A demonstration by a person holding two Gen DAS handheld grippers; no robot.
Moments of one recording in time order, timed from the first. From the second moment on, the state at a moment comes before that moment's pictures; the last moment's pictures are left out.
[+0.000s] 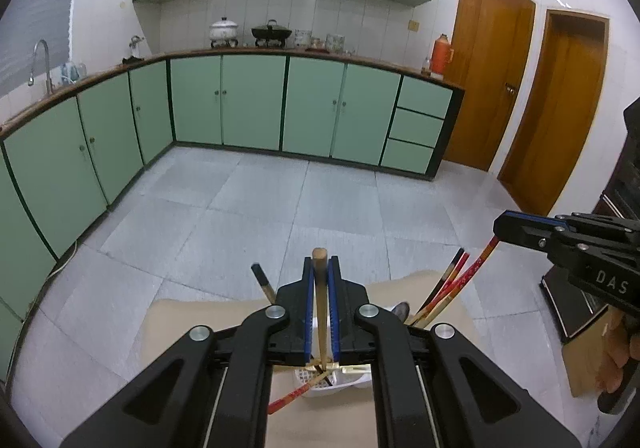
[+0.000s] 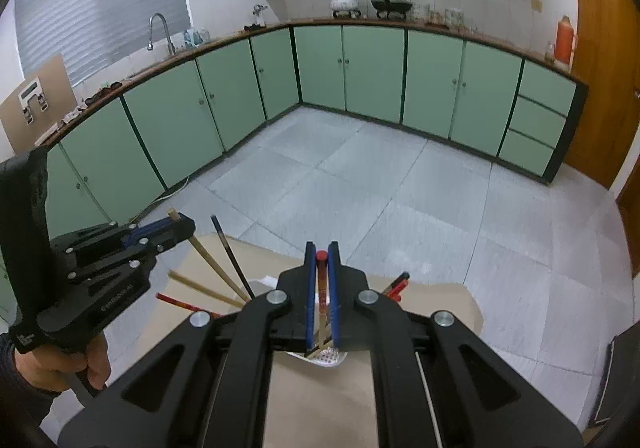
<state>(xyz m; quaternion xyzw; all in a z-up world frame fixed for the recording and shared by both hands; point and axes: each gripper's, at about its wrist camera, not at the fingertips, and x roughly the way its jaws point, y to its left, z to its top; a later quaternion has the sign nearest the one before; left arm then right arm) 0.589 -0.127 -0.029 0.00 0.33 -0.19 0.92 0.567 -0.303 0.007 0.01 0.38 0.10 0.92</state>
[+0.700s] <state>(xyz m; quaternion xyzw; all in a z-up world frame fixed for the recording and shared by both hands) 0.508 -0.047 -0.019 -0.03 0.31 -0.15 0.94 0.443 -0.337 0.014 0.05 0.28 0.03 0.96</state>
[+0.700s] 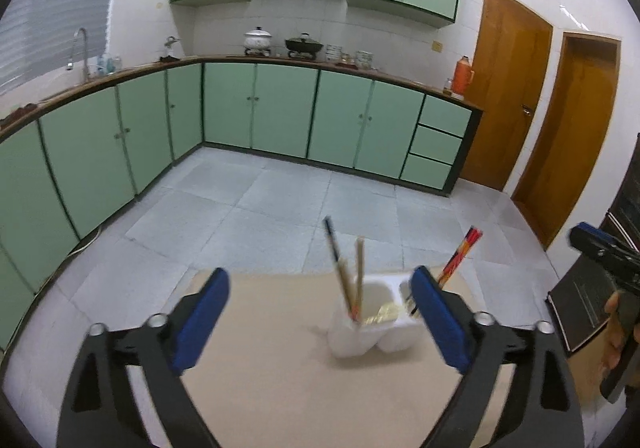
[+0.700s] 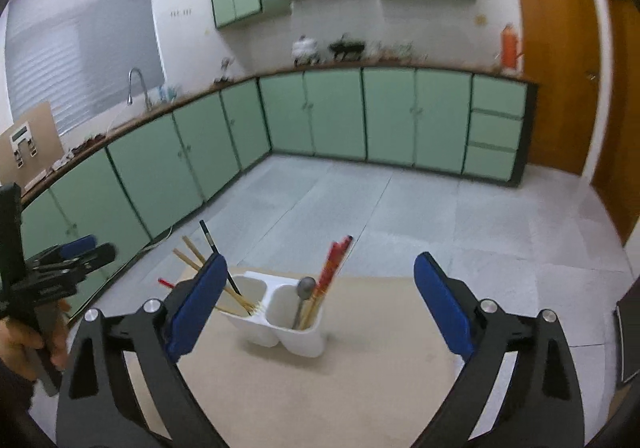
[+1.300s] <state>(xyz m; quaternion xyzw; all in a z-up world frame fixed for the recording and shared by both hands) 0.275 -0.026 -0.076 0.02 0.28 -0.08 0.96 0.208 -0.278 -0.106 0.03 0.32 -0.05 0.95</state>
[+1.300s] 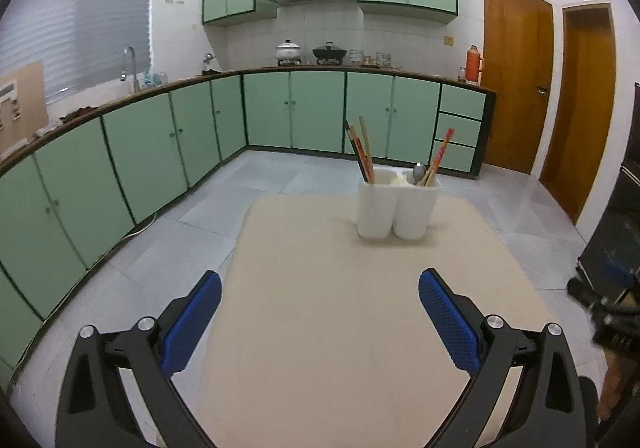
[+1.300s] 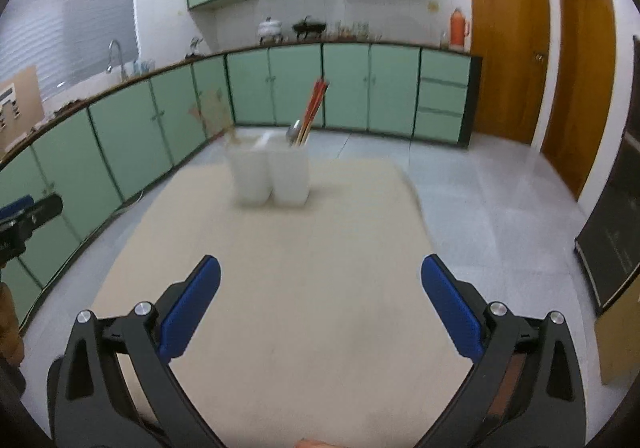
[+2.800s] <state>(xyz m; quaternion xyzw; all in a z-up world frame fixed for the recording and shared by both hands) 0.033 0.001 -0.019 -0.01 0.22 -0.04 0.97 0.013 -0.219 -0.019 0.02 0.21 -0.01 0.98</state>
